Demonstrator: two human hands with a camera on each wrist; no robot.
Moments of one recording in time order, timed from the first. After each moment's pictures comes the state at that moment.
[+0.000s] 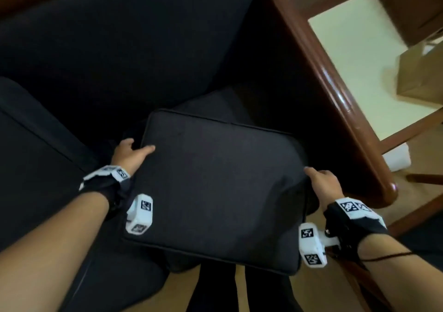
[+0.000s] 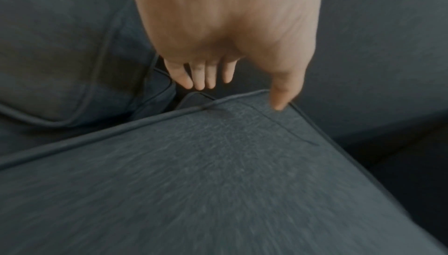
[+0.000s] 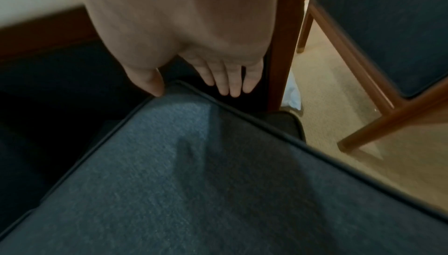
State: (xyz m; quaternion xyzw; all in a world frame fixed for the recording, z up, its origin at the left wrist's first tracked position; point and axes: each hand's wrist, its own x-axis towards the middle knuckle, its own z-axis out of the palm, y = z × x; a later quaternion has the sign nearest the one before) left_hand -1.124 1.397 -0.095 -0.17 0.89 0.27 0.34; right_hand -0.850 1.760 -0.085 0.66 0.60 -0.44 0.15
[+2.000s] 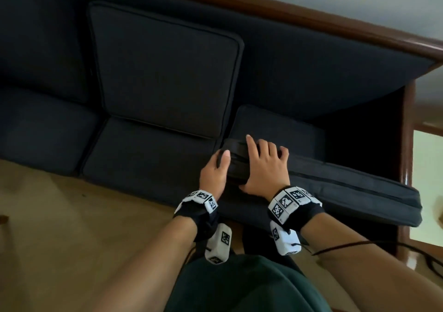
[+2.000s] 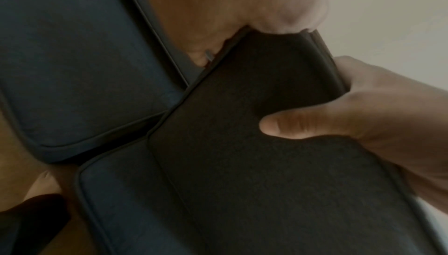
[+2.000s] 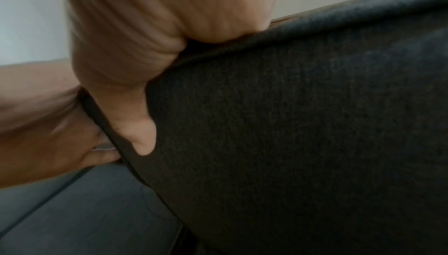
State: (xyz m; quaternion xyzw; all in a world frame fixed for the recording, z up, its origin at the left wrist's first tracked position) left_hand -0.890 1.301 0.089 -0.32 0.74 0.57 0.17; right_hand -0.927 1.439 0.098 -0.18 0.97 0.00 0.17
